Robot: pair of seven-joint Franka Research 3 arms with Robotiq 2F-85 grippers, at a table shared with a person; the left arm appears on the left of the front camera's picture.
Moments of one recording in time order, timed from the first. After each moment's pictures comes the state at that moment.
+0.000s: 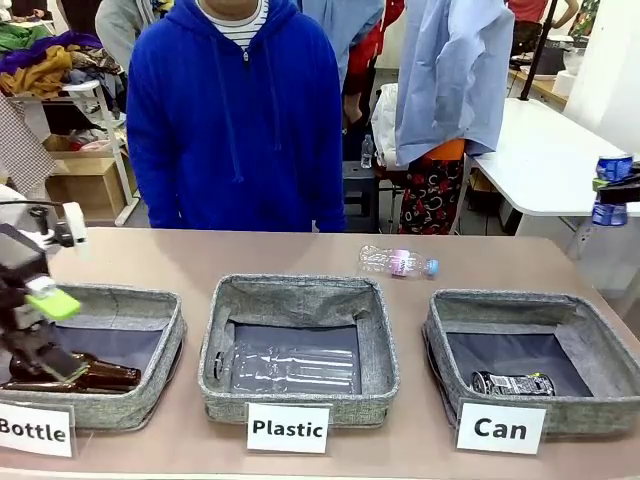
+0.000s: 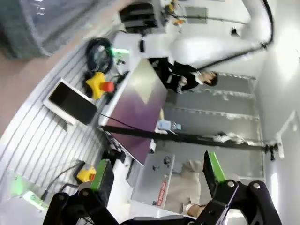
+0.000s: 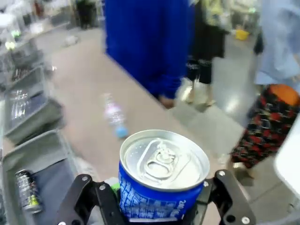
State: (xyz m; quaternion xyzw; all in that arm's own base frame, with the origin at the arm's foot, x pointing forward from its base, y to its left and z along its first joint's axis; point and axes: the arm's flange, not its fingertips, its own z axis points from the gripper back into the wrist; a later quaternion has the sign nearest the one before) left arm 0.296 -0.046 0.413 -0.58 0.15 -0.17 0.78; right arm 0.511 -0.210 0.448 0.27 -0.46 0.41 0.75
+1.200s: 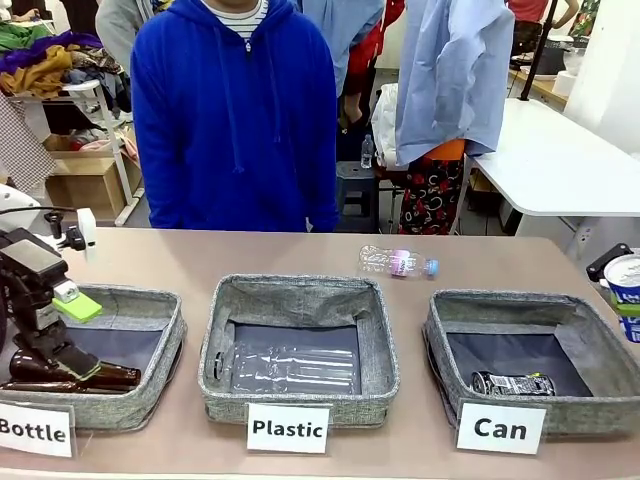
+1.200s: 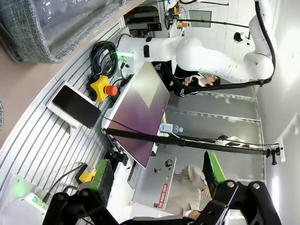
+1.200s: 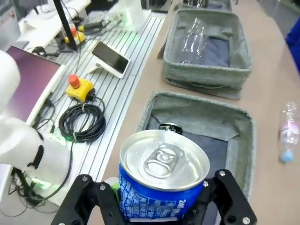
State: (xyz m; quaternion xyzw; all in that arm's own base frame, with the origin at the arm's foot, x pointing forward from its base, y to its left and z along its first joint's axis) left arm 0.298 -0.049 0.412 -0.58 0.15 -0.17 0.78; right arm 0.367 -0.097 0.426 0.34 -0.25 0.71 0.56
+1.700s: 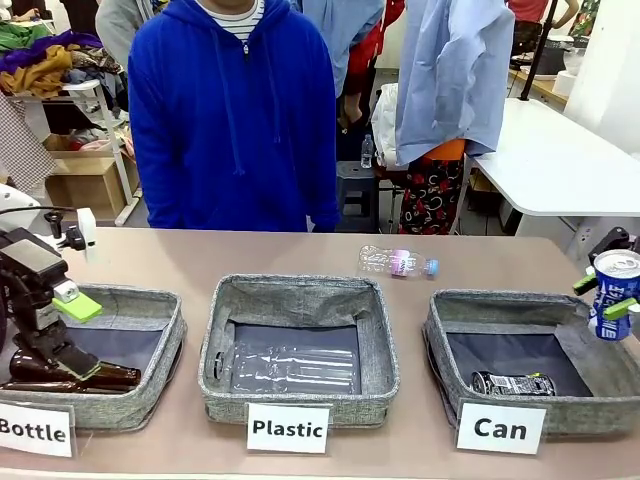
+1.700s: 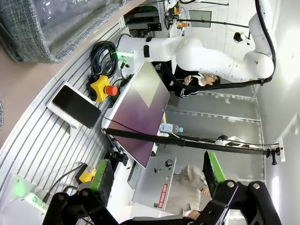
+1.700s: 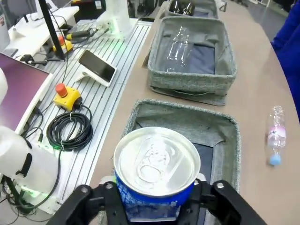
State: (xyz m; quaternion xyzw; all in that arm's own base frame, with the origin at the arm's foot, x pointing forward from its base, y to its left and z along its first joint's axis) left arm 0.298 -0.049 0.412 -0.58 0.15 -0.17 0.78; right arm 0.376 -0.094 0.425 0.34 -0.28 0.70 0.57
